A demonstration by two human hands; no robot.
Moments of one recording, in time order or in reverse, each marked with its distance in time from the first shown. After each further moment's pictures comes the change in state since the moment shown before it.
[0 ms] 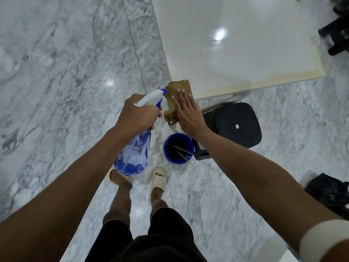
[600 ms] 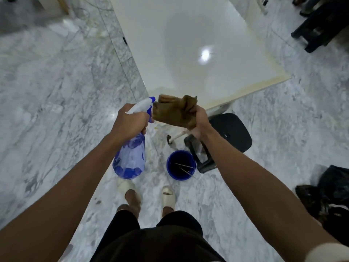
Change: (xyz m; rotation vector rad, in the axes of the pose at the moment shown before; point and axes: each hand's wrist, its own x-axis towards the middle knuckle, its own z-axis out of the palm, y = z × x) left_hand -0.022 0.095 0.007 0.097 -0.009 0.093; right_hand -0.030 0.055 -0.152 2.193 0.190 0.957
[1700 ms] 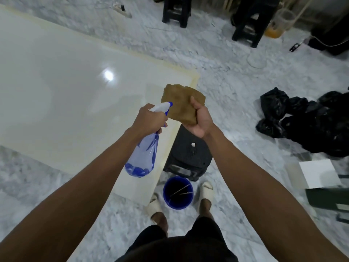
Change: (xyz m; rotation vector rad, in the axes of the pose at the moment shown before) left_hand 0.182 0.213 0.197 0.443 -0.677 0.170; right_hand 0.051 -0.158 -0.106 0.783 0.350 -0.335
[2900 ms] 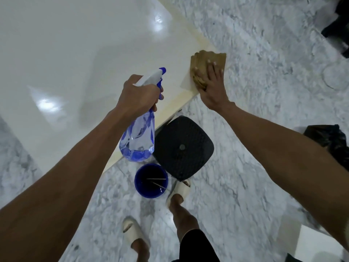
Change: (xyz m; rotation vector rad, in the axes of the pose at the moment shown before) left_hand 0.130 0.018 0.103 -0.213 0.385 -0.048; right_hand 0.300 -0.105 -0.151 -2.150 -0.364 -0.800
